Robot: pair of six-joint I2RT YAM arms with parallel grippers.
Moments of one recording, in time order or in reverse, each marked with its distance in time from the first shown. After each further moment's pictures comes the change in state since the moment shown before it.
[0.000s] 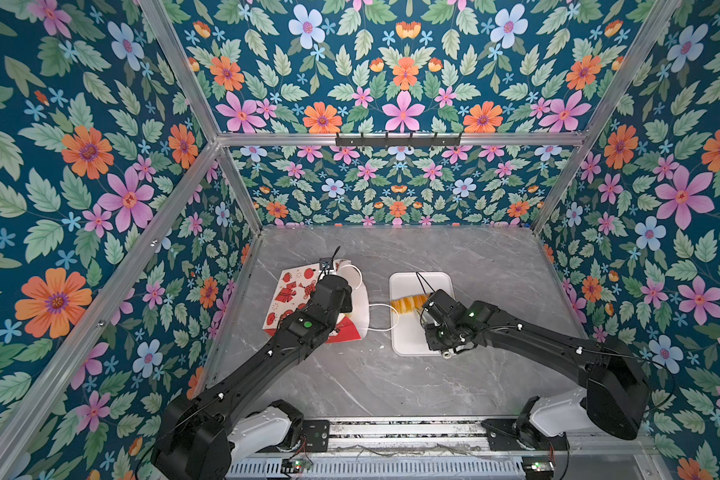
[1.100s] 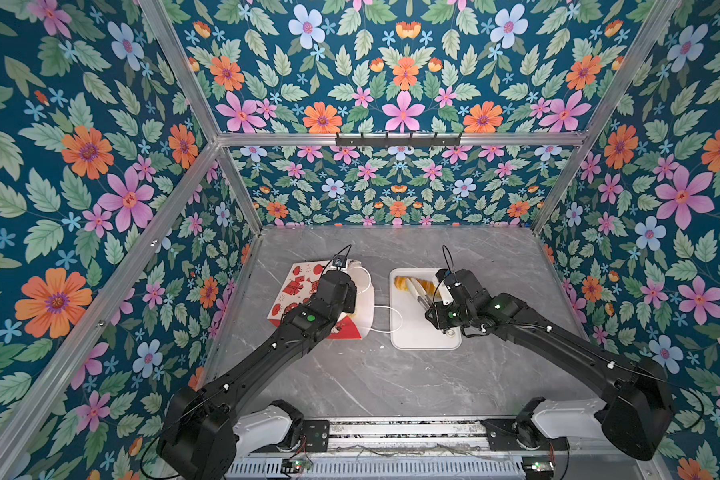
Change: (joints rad) left arm 0.000 0.080 0.066 0.000 0.087 0.225; right arm -0.129 -0.167 0.004 0.145 -0.134 -0.138
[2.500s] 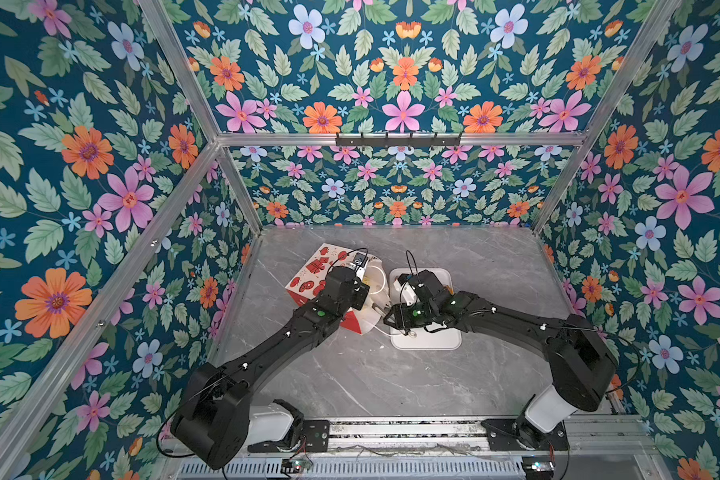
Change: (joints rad) left arm 0.000 0.093 -0.027 0.219 0.124 0.250; right arm 0.092 0.359 0.084 0.322 -0.244 0.132
